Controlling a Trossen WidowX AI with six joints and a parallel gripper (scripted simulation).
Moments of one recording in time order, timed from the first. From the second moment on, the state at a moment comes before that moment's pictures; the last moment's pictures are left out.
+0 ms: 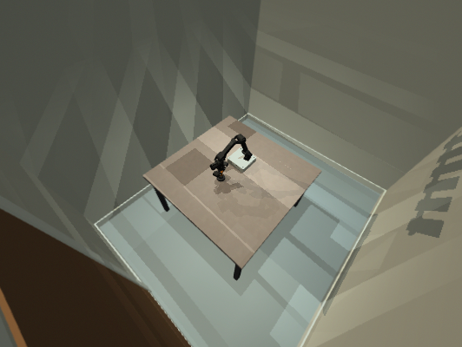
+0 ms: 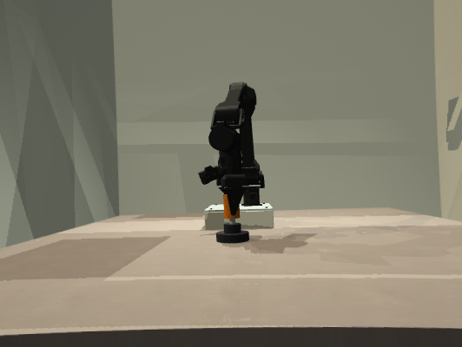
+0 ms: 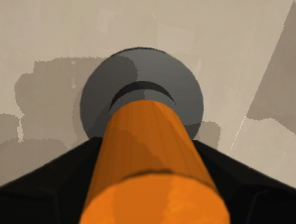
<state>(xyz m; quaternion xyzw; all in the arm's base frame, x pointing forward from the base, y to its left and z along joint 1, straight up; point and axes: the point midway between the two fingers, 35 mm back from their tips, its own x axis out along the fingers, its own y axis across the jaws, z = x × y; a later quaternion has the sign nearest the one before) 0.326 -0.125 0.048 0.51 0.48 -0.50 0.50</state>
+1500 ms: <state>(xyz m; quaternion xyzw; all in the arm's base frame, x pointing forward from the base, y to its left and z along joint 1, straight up) 0.326 -0.124 0.033 0.51 0.48 -0.50 0.50</state>
